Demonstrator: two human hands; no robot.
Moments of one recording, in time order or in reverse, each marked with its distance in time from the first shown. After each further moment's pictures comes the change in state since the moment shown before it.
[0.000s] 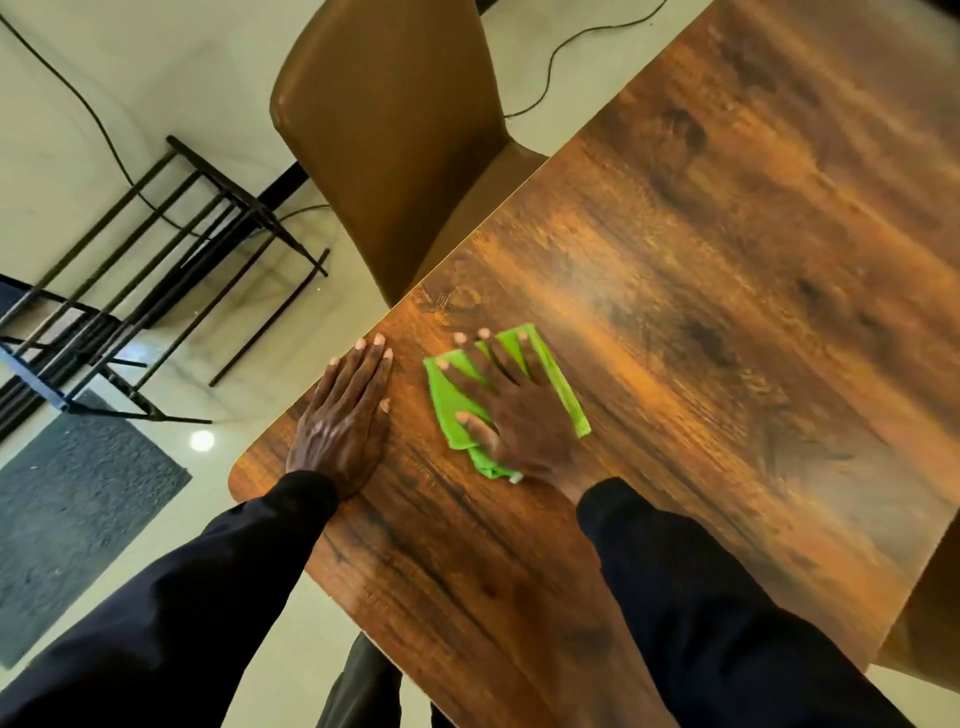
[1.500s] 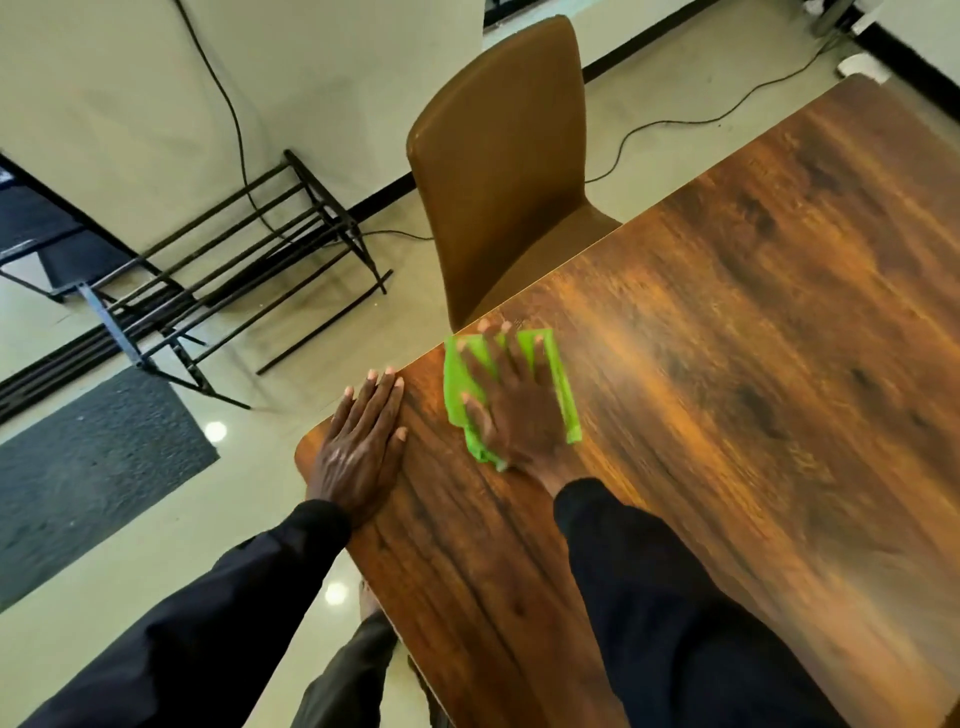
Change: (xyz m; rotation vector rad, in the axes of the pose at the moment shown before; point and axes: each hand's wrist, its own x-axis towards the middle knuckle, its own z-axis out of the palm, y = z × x) left_hand -0.062 -0.010 -0.016 -0.094 -0.031 -0.230; right_hand 0.064 -0.052 -0.004 -0.016 0.035 0.026
